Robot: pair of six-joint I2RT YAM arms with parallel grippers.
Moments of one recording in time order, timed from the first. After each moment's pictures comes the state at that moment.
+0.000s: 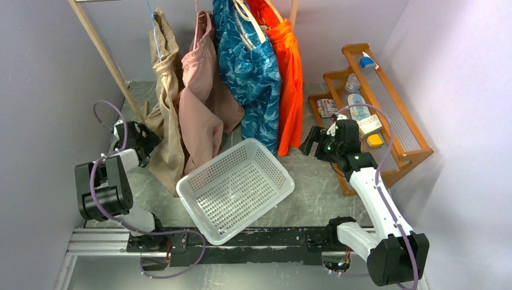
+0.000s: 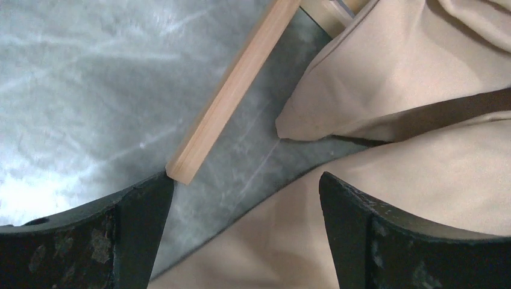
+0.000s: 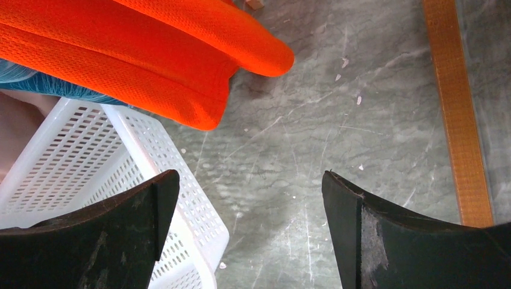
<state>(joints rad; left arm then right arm) 0.27 1.53 0.65 0.13 -0.05 -0.60 0.13 1.01 0.80 -0.50 -0.17 0.38</state>
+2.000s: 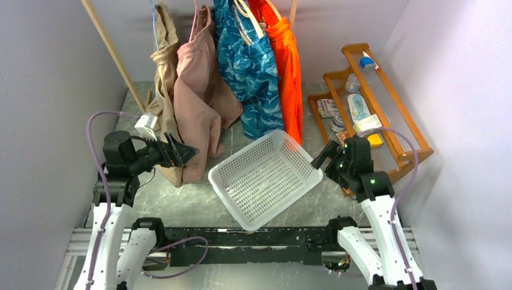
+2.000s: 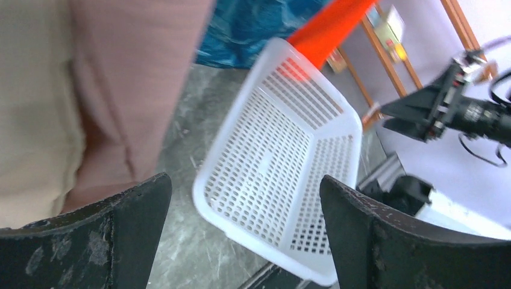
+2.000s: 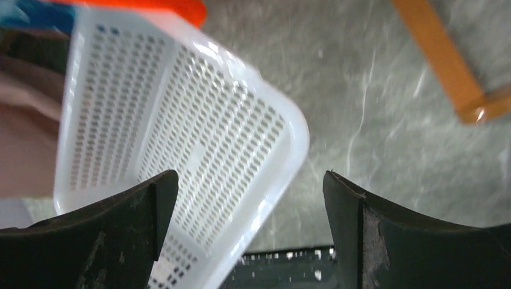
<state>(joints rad) 0.02 0.65 0.77 -0.48 0.68 -0.45 0.14 0.77 0.87 -0.91 0.03 0.66</state>
